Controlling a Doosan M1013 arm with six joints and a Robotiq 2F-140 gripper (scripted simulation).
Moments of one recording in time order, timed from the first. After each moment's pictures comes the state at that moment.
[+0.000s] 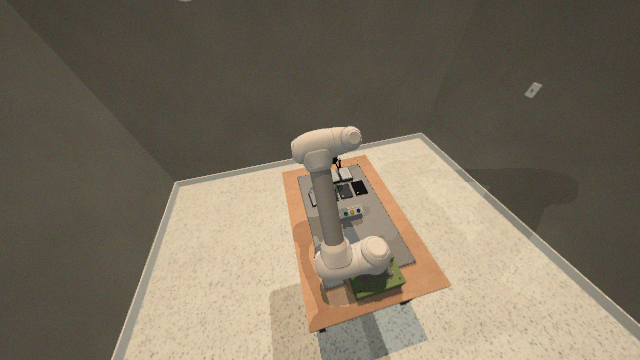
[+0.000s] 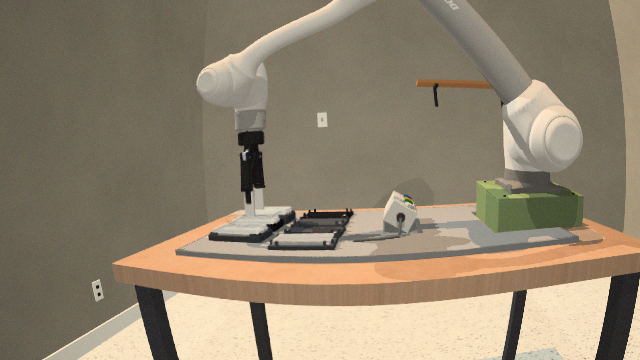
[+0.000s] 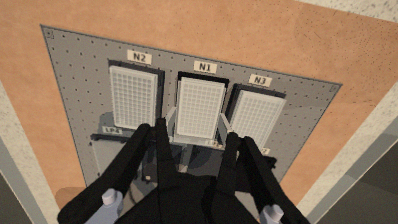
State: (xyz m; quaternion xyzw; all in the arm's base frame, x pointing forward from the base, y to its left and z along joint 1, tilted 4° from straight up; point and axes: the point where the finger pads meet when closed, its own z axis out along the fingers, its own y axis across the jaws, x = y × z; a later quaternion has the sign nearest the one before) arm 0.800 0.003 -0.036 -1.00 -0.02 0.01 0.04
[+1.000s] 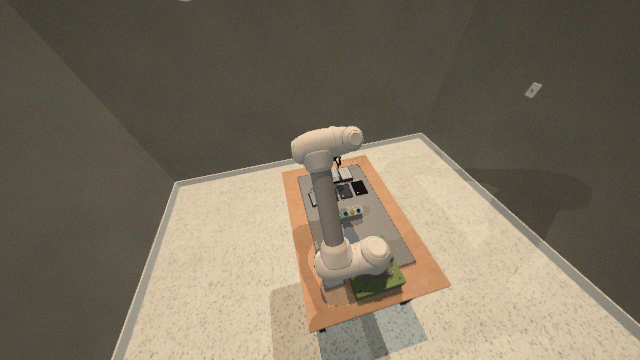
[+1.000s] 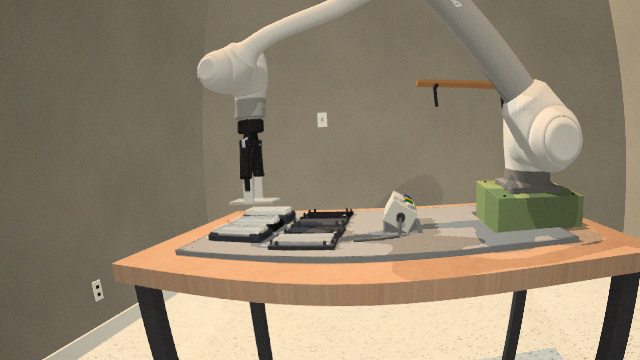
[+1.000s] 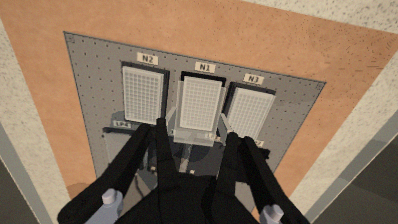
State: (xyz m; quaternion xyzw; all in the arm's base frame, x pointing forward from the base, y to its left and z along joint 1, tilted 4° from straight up) arm 0.800 0.002 -0.002 -1.00 -0.02 0.01 0.04
